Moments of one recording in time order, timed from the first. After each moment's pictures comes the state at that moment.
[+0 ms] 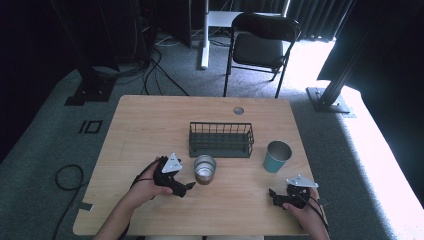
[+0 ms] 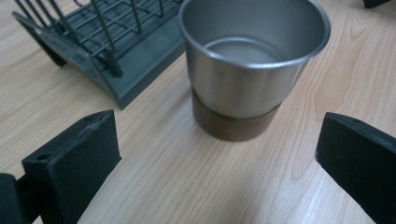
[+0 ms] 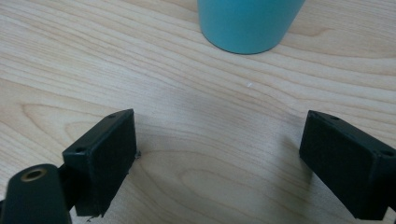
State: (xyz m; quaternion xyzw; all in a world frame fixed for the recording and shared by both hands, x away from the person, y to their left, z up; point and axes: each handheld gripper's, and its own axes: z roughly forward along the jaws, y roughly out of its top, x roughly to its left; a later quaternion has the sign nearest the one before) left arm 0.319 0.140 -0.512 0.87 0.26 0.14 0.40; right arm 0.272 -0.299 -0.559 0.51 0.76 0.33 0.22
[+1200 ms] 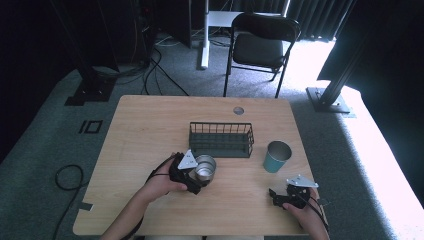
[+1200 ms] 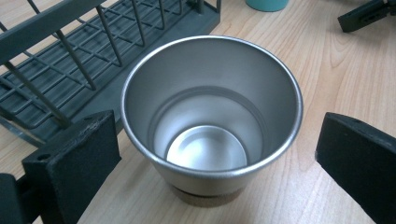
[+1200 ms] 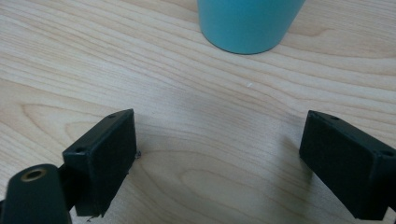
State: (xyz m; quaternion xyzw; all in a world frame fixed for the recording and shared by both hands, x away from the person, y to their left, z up) left arm 0.333 0.098 -0.510 0.87 0.23 0.13 0.42; right arm 0.272 -0.299 -0.559 0.51 0.76 0.33 0.22
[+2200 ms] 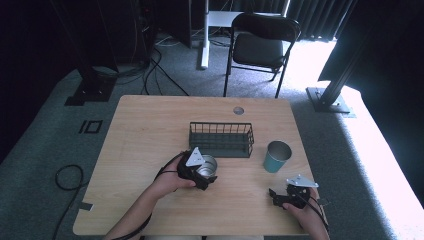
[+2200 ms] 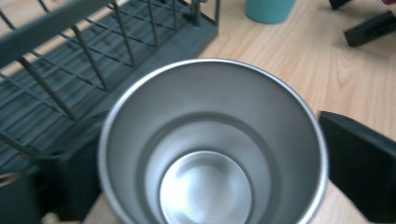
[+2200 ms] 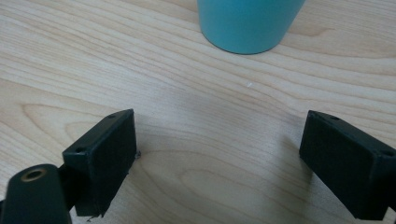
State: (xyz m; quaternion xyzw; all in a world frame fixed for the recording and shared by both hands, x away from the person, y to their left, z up) left arm 0.345 0.077 -0.515 0.86 0.23 0.13 0.43; right arm 0.272 -0.299 -0.559 0.51 0.76 0.33 0.22
